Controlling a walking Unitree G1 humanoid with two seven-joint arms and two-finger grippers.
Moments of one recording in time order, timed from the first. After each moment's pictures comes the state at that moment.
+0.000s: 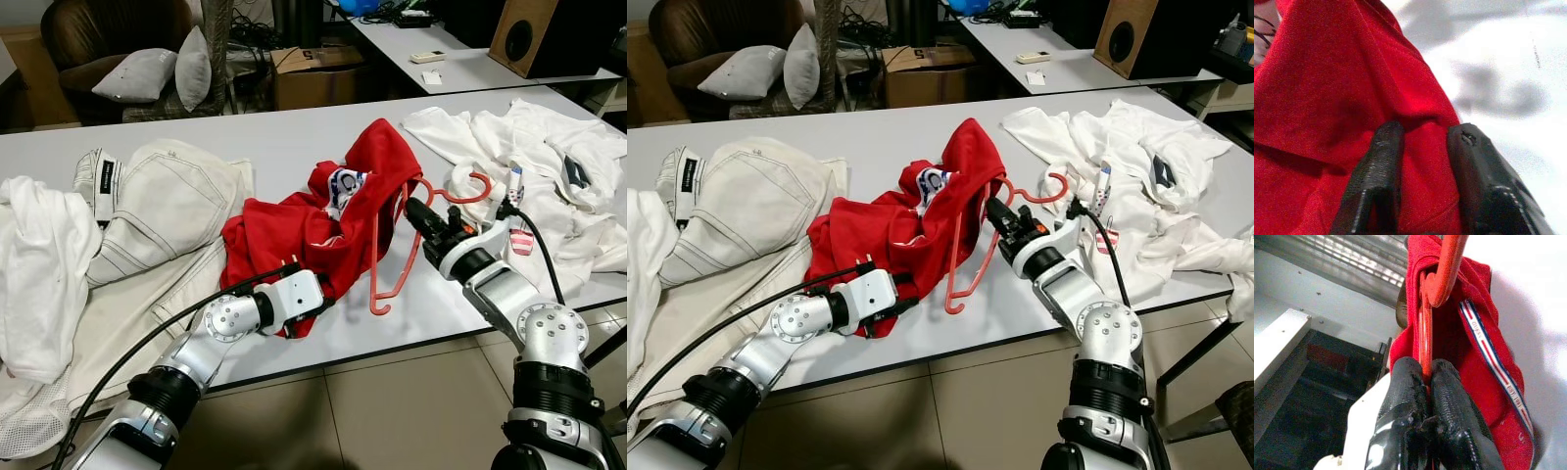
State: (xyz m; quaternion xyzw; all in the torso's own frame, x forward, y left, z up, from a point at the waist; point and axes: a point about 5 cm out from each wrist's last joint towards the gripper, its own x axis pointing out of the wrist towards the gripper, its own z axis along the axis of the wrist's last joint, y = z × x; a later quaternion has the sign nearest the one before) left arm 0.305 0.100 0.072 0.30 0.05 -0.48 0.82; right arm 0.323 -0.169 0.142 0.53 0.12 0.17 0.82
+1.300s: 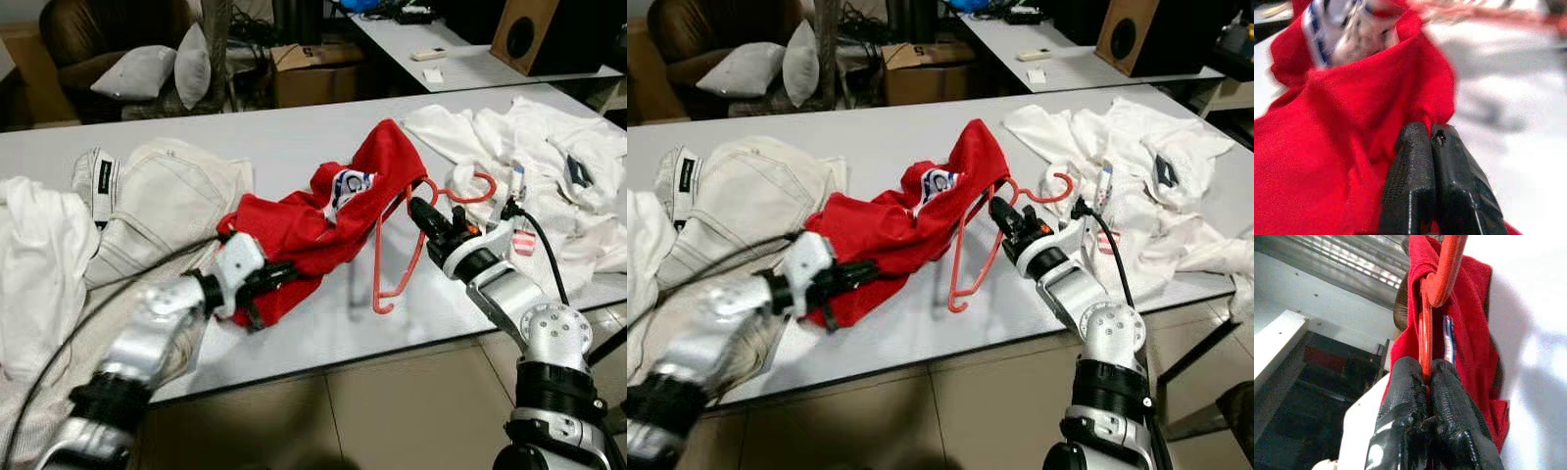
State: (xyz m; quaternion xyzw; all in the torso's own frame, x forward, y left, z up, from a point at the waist) left arm 0.296 0.153 0.120 0.15 0.05 -0.49 0.85; right arm 0.323 -0.173 0.143 0.53 0.12 0.16 0.83
